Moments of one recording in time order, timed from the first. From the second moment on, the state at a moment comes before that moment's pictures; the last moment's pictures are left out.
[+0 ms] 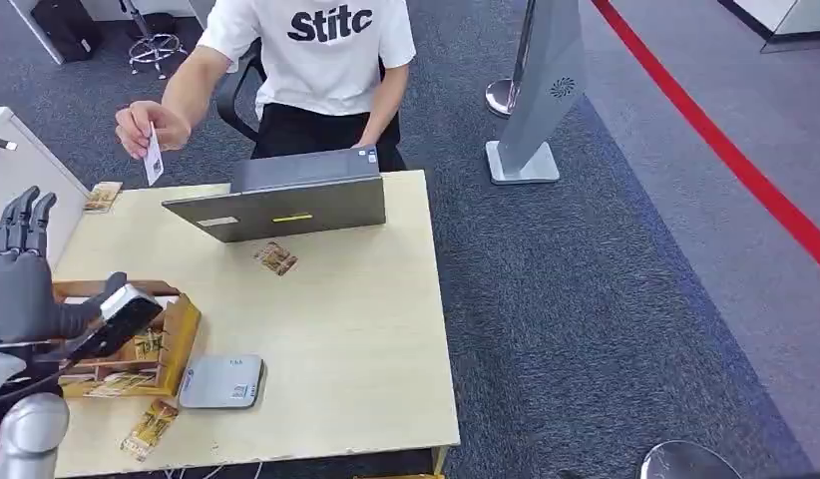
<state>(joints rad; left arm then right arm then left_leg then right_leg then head) -0.25 0.27 0.04 -1.56 -0.89 0.28 -0.21 -0.06 0.03 -0.64 -0.19 0.59 0.06 -0.01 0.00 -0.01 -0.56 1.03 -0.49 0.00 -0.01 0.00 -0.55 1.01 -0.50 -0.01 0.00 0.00</state>
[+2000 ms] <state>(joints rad) -0.32 0.41 -0.01 -1.41 -1.09 0.23 -0.16 -0.11 0.05 -0.85 -0.22 0.38 0.09 -0.13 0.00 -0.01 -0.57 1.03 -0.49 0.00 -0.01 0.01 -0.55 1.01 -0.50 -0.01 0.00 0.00</state>
